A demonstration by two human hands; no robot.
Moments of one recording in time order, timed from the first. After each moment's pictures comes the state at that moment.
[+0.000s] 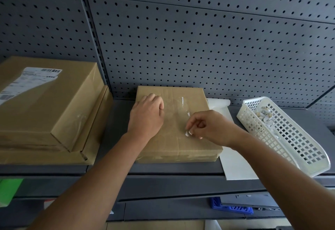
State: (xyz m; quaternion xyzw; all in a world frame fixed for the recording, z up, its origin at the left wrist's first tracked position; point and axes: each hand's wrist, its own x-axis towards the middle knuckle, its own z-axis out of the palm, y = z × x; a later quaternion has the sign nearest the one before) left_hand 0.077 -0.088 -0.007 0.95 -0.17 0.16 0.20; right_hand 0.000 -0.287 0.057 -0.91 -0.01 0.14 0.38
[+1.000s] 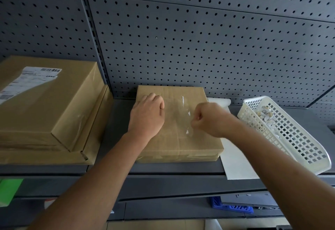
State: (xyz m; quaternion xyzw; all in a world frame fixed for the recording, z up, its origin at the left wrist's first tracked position) left_hand 0.077 -0.087 -0.007 0.95 -0.17 0.15 0.20; right_hand 0.017 -0.268 0.077 -0.98 0.04 0.13 0.16
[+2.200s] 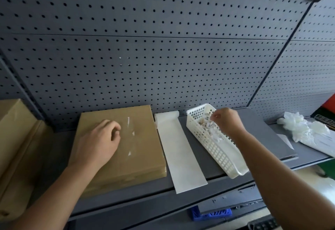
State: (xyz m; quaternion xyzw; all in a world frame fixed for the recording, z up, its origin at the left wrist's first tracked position) left_hand 0.061 -0.121 0.022 0.97 -0.17 0.10 0.17; right_hand -0.001 -0.517 0.028 -0.95 0.23 -0.11 0.19
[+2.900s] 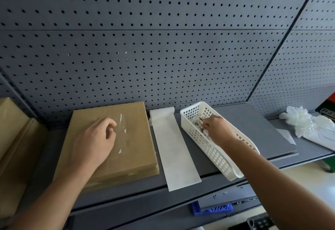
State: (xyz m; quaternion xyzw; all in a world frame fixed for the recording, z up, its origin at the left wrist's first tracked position) left_hand 0.055 -0.146 0.010 0.95 -0.14 0.13 0.24; right_hand -0.009 -0.530 -0.028 -0.98 0.15 -0.06 0.08
